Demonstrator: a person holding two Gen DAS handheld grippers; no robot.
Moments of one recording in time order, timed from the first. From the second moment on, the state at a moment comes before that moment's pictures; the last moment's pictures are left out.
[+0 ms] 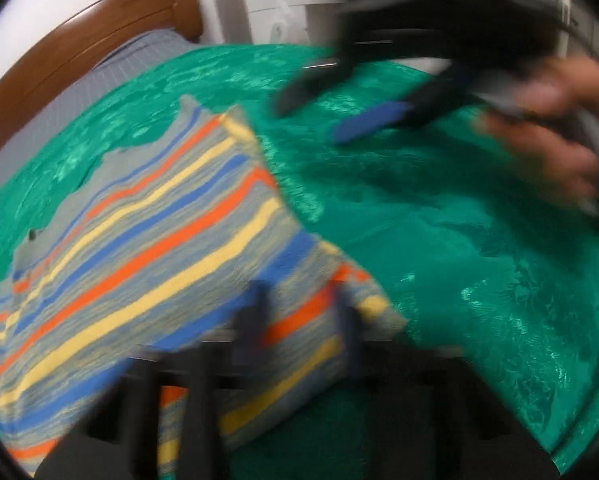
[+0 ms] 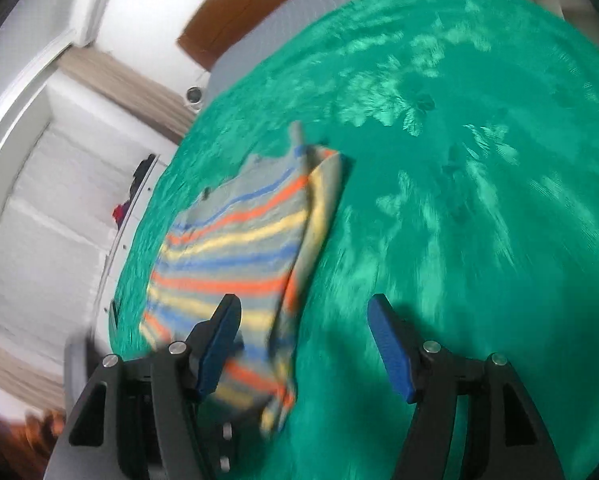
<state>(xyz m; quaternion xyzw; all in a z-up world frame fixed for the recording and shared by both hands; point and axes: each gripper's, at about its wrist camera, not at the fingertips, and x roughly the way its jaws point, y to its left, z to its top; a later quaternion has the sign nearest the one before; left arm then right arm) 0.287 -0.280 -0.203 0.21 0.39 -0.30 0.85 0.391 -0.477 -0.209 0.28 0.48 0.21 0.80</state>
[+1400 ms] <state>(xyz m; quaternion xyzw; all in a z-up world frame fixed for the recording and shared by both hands) 0.317 -0.104 -0.120 0.08 0.30 -0.46 0.83 0.485 -0.210 -0.106 0.12 0.51 0.30 0.80</state>
